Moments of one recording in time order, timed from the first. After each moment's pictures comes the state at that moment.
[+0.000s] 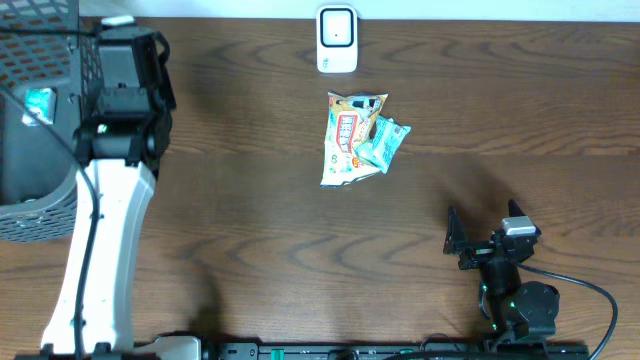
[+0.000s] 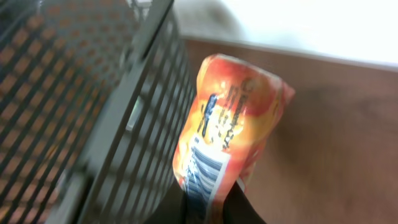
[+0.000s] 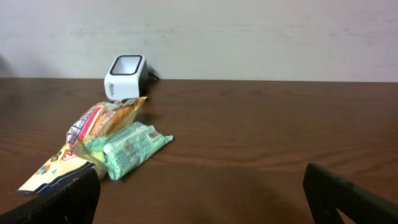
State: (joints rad) left arm 0.00 1.44 1.40 -0.65 -0.46 -0.09; right arm 0.05 0.02 0.01 -0.07 -0.07 0.04
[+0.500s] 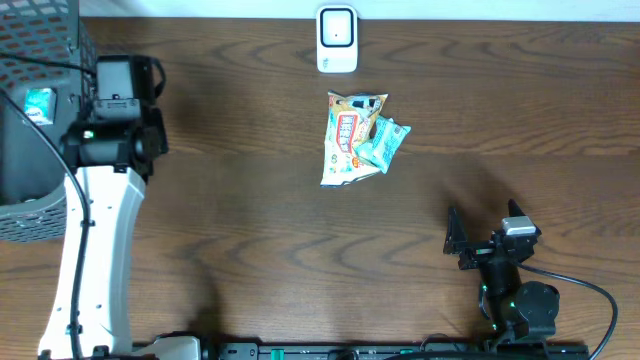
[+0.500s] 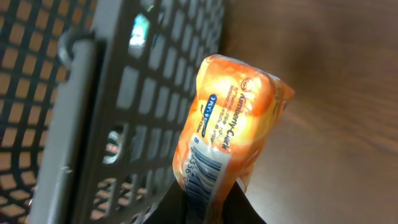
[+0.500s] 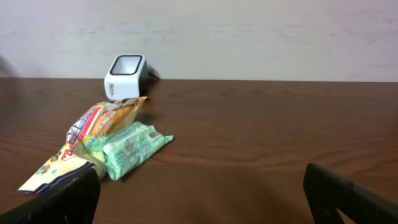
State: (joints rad) left arm 0.05 1.42 1.40 -0.99 -0.47 -0.09; right arm 0.05 0.02 0.01 -0.07 -0.07 0.04
